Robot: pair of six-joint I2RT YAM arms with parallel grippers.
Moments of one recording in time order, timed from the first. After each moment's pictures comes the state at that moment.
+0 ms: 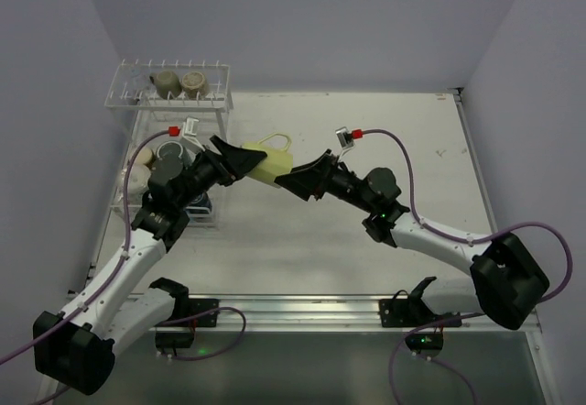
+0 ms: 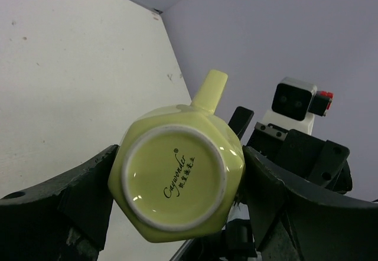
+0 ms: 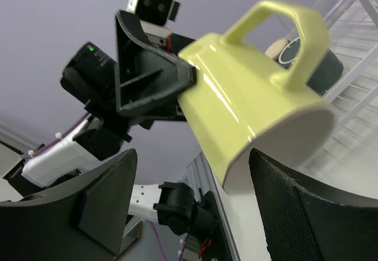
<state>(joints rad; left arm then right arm) -0.36 0.90 0.69 0.18 0.36 -0.97 0.73 1.29 0.64 0.89 -0.40 0.98</state>
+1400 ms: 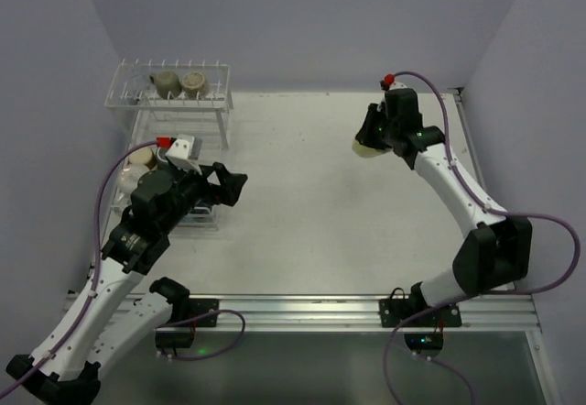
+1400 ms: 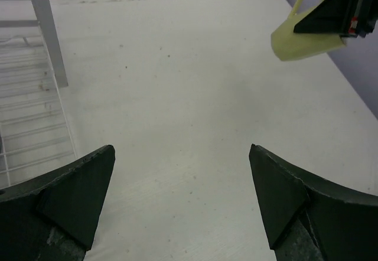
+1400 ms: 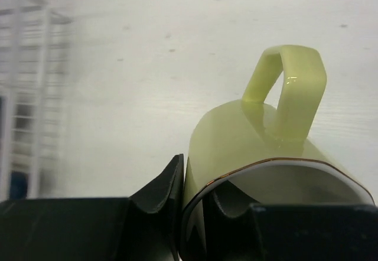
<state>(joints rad) -0.47 0.66 0.80 -0.30 0.03 -0.34 0.33 1.41 1.25 -0.40 -0.08 0.46</state>
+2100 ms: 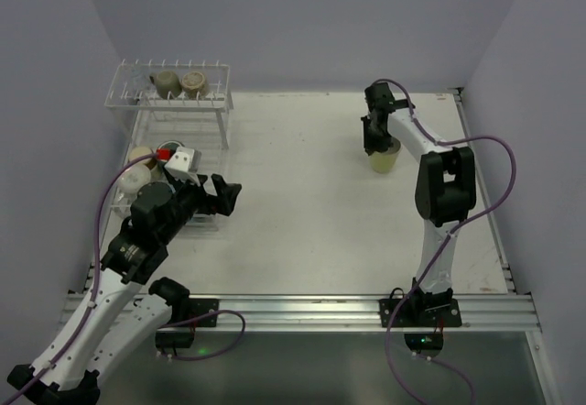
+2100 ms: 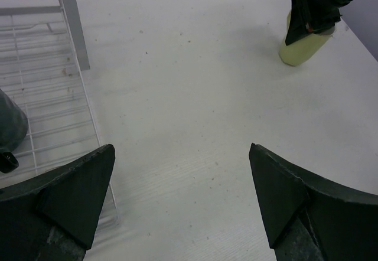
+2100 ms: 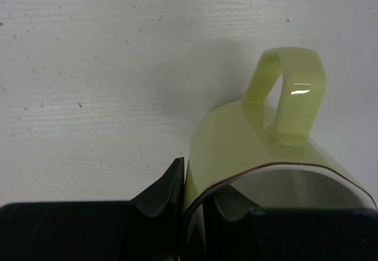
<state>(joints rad) -0.47 0.59 0.72 -0.36 -0.02 -0.25 0.21 2.07 1.71 -0.80 0.14 0.20</state>
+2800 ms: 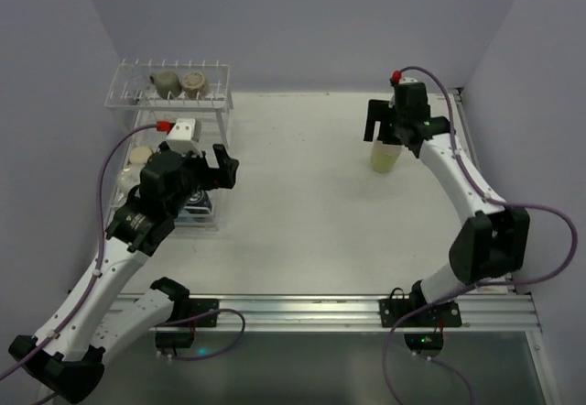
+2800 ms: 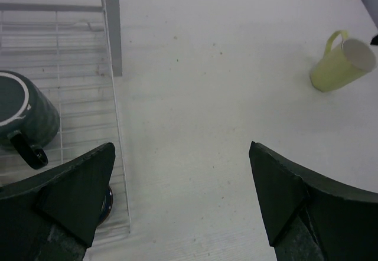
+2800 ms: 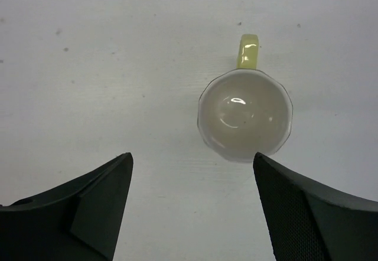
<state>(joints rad) -0.46 0.78 0.87 -0.41 -0.14 -0.29 0.22 1.65 1.47 -0.63 0.12 0.23</state>
